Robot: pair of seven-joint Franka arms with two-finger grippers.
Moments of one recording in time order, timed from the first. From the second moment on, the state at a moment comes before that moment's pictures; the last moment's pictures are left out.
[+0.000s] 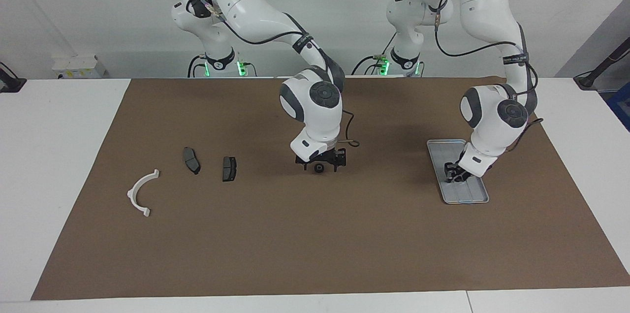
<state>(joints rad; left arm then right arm) -0.05 0.37 0.03 -1.92 0.02 2.29 -0.03 0.49 0.63 0.12 -1.45 -0.10 2.08 0.74</state>
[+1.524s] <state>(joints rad) -0.05 0.31 0.01 -1.83 0.02 2.15 -0.05 0.50 0.60 0.13 -1.60 -0.07 2.17 0.77</state>
